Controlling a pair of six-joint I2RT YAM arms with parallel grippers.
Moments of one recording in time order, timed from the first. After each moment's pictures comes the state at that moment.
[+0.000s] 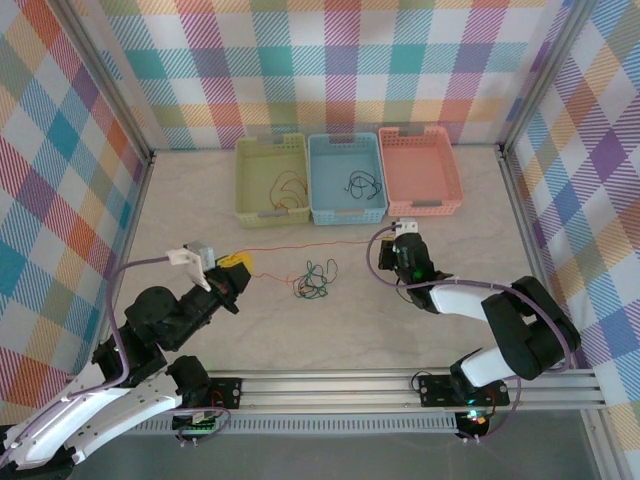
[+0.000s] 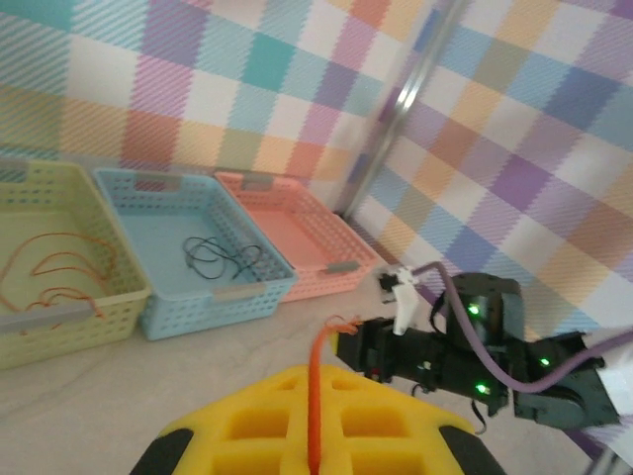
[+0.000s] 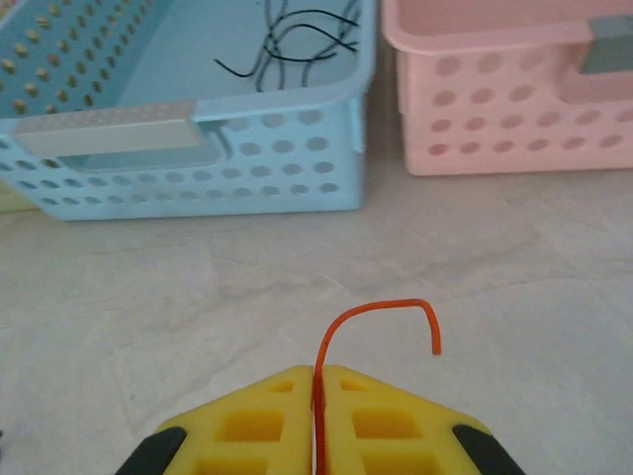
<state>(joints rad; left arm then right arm) -0.90 0.38 0.68 -0.34 -0.28 -0.42 0.51 1.45 0.49 0.43 0.24 0.35</state>
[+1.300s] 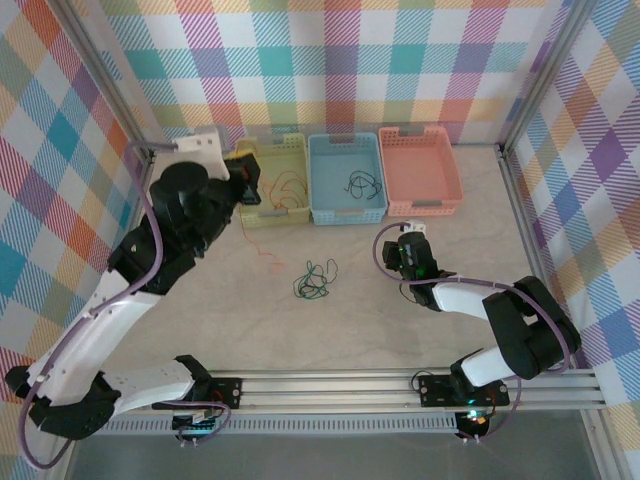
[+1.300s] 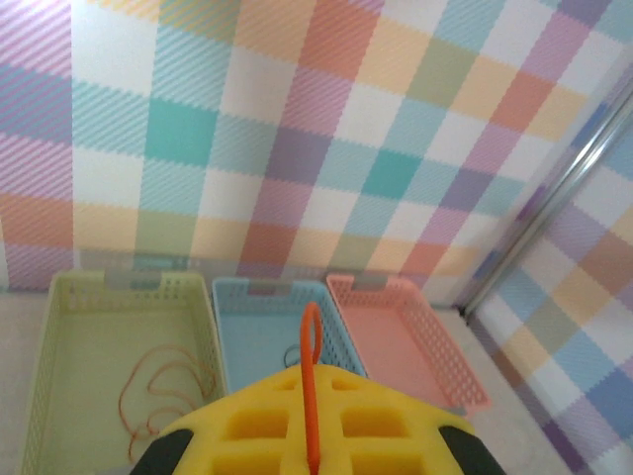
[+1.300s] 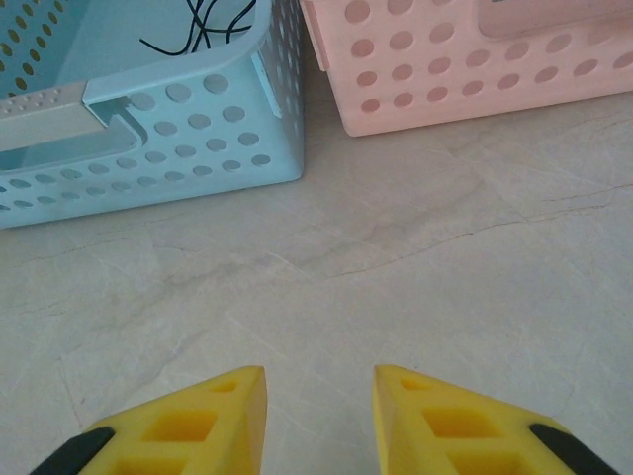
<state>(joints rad) -0.69 1.13 1.54 -0.52 -0.40 -0.38 0.48 1.45 0.49 0.36 0.24 0.44</state>
